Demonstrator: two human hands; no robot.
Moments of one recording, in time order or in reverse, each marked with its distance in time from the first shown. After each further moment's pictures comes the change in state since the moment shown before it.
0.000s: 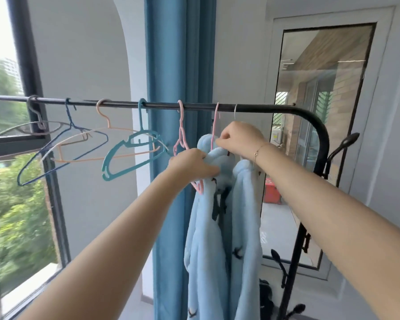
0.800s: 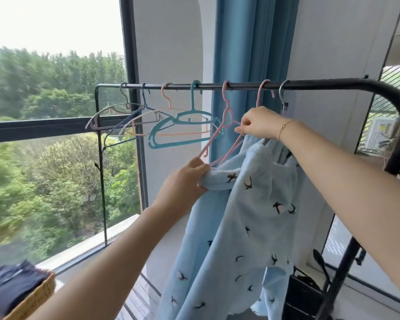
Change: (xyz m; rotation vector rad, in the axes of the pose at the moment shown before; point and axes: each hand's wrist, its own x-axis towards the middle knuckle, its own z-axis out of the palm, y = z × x) left_hand -0.126 -0.051 0.027 0.193 0.373 0.051; right_hand 0.021 -0.026 0.020 0.124 -0.313 -0.373
